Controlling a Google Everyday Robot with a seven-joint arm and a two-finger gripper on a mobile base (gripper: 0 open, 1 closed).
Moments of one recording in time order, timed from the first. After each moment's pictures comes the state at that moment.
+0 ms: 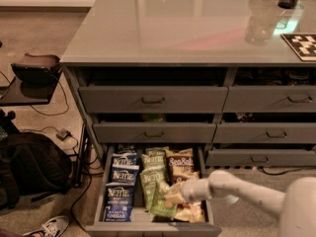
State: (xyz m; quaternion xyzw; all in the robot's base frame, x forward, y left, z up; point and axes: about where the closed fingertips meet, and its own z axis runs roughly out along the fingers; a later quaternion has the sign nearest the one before) arm 0.529 -0.048 0.284 -0.45 0.78 0.31 0.30
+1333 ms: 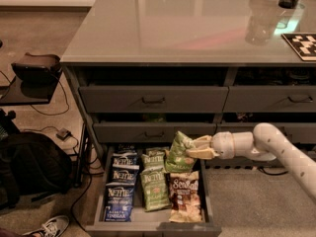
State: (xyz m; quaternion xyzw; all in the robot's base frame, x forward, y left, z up) arm 0.592 -0.126 0.551 -0.47 0.64 0.45 0.41
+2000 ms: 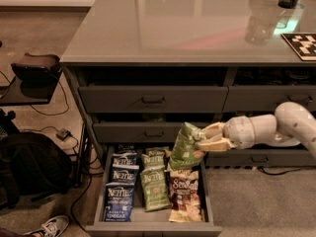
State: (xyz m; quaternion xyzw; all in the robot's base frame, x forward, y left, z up) arm 0.535 -0.133 0.683 -0.54 0.57 0.45 0.43
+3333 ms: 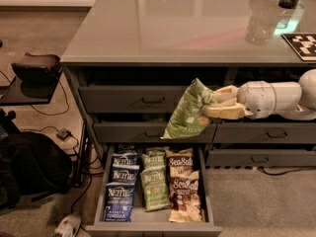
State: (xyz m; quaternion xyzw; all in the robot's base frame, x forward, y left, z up) arm 0.535 -0.135 0.838 -0.53 0.50 0.47 0.49
